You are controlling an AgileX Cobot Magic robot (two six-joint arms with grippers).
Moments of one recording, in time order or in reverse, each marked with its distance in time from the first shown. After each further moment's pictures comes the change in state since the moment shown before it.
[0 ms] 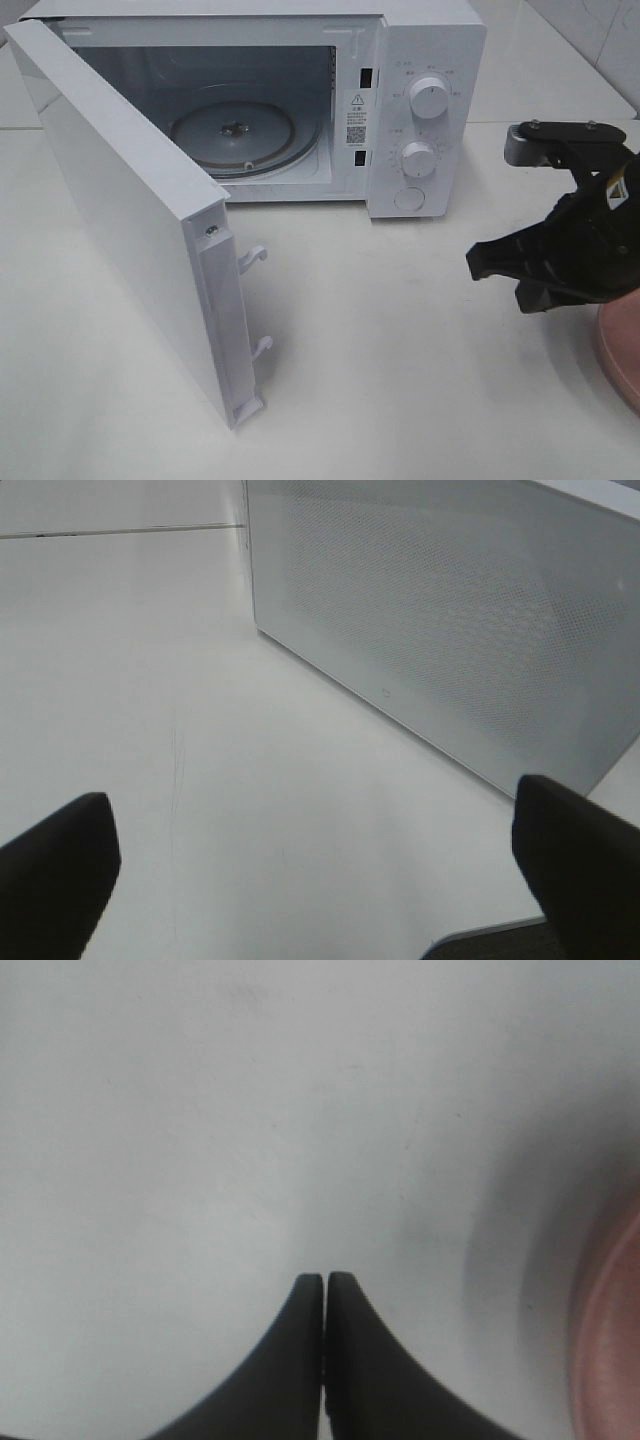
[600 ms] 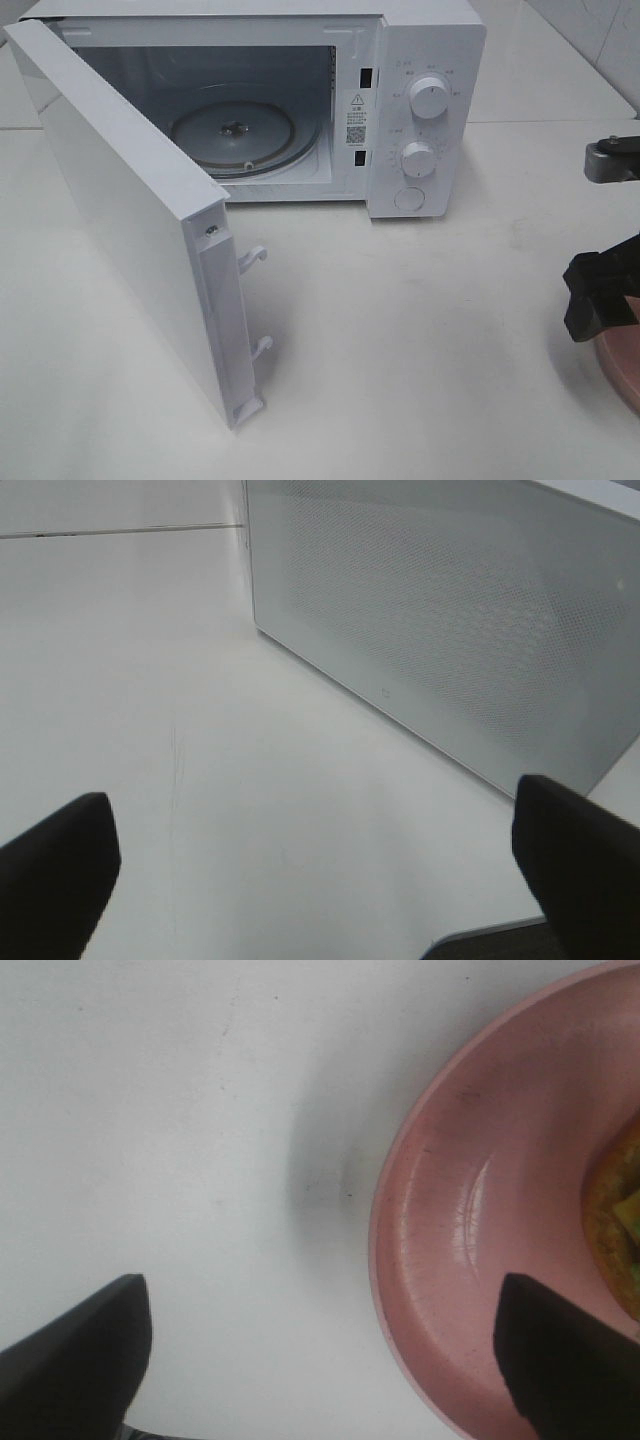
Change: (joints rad) left arm 0.000 0.000 0.000 0.000 0.000 0.000; right arm -0.226 -0.047 0.000 -0.004 0.189 -0.213
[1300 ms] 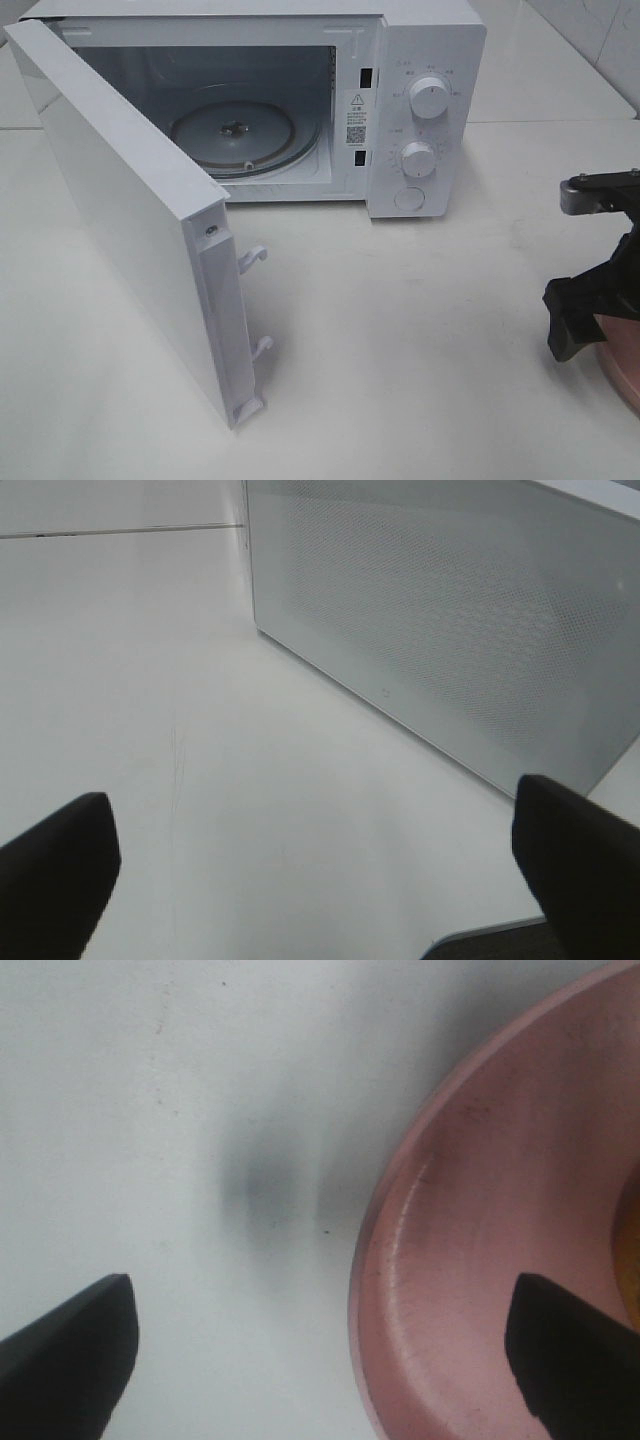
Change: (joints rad) left arm 0.000 0.000 0.000 0.000 0.000 0.000; right arm -0.029 0.212 0.000 -0.040 -0.110 0.013
